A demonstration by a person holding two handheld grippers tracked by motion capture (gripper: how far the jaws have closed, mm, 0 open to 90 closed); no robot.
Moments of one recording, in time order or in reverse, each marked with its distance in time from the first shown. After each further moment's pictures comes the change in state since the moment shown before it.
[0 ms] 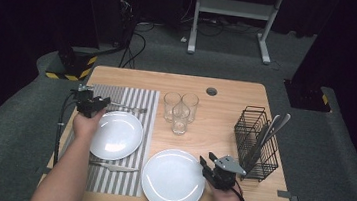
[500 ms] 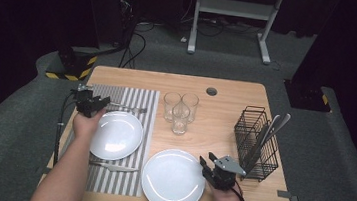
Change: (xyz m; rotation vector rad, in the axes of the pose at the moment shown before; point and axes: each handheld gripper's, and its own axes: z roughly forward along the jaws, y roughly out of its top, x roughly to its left) left arm 0.001 0.001 -0.001 -0.010 -0.001 -0.012; right arm 0.001 0.000 0.000 0.001 -0.001 -0.003
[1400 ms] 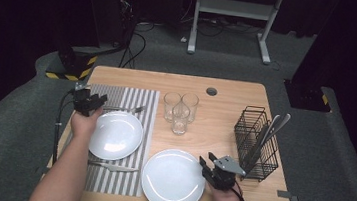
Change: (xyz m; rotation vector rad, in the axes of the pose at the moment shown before) left arm 0.004 0.004 -0.009 -0.022 0.034 0.007; right arm 0.001 0.000 0.000 0.000 0.001 -0.007
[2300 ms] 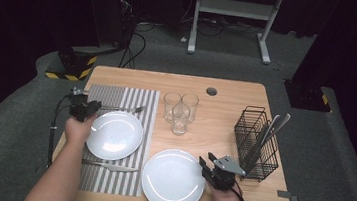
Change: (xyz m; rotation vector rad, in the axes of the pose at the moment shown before) left arm 0.002 -0.013 -0.015 0.068 0.025 0.072; right arm 0.000 0.000 0.000 0.002 0.003 0.004
